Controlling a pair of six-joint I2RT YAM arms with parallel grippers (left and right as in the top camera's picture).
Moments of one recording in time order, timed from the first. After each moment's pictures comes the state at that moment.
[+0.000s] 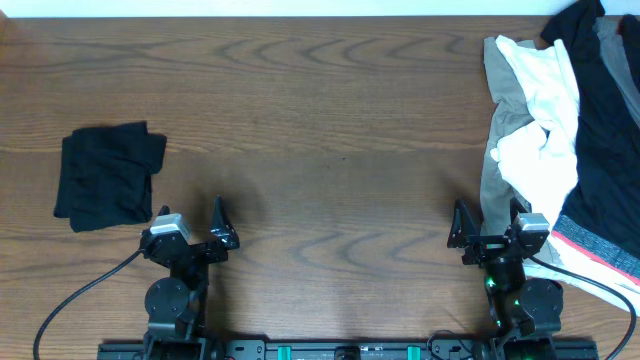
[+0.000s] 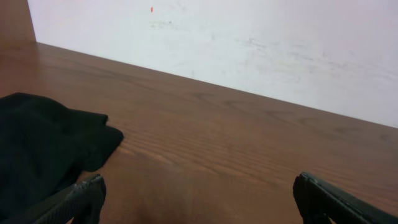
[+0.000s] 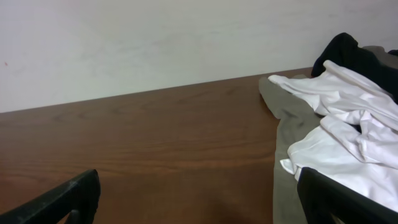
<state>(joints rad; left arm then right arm) -0.09 0.01 0.03 -0.13 -0.14 -0.25 0.09 0.01 0.01 -0.07 -0.01 0.22</state>
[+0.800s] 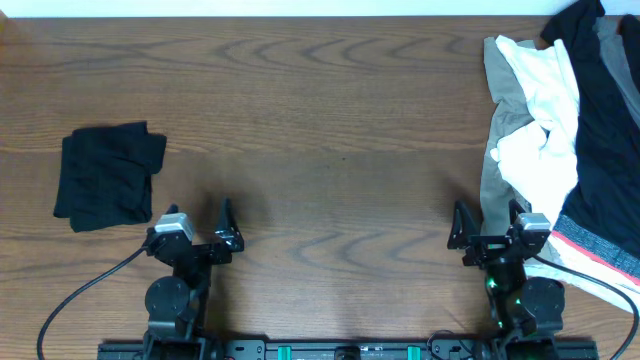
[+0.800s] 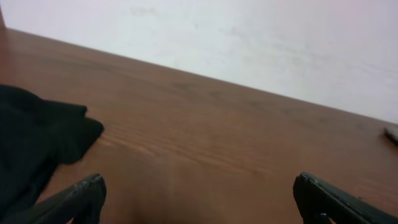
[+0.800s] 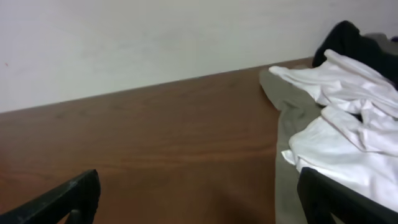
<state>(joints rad) -0.09 0.03 0.05 -0.16 -0.06 -0.28 0.09 0.02 0.05 -0.14 -0.01 0.25</state>
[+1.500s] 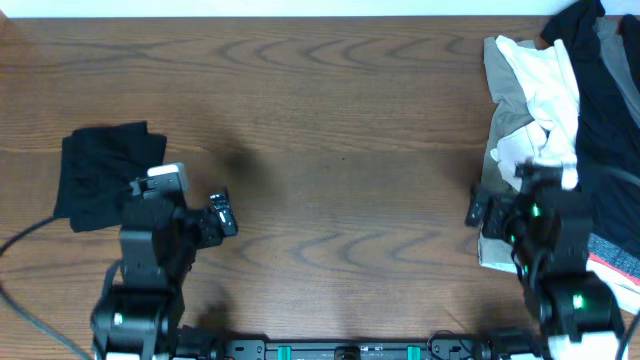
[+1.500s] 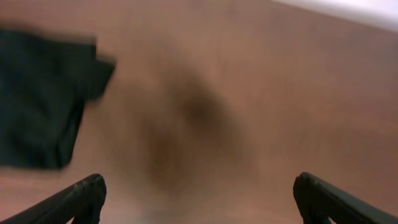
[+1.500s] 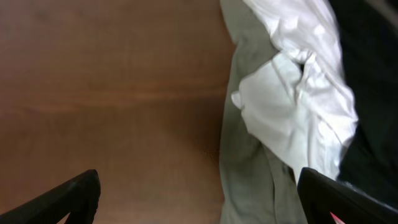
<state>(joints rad) -0.09 0.70 0.74 -0.76 -0.03 -0.28 0.09 0.78 0.75 -0.68 0.11 0.15</state>
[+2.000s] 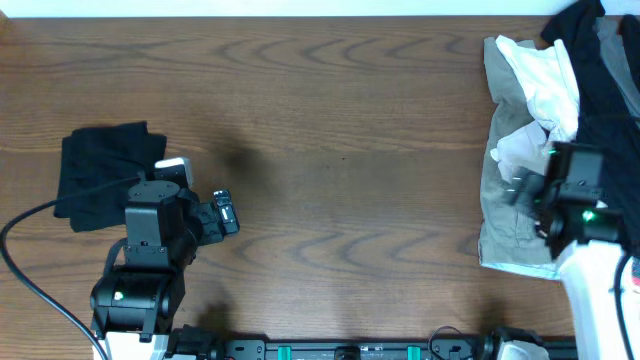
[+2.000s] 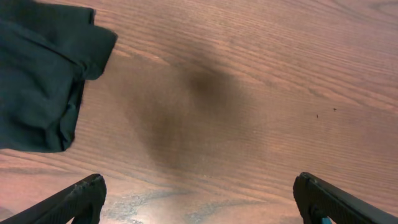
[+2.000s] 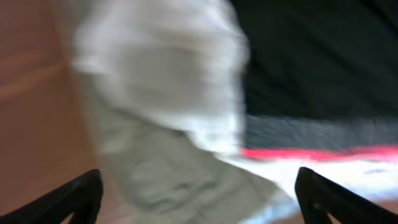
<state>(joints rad) -0.09 0.77 0.78 -0.81 -0.03 -0.28 -0.21 1.17 0.84 -0.76 0.32 0.34</state>
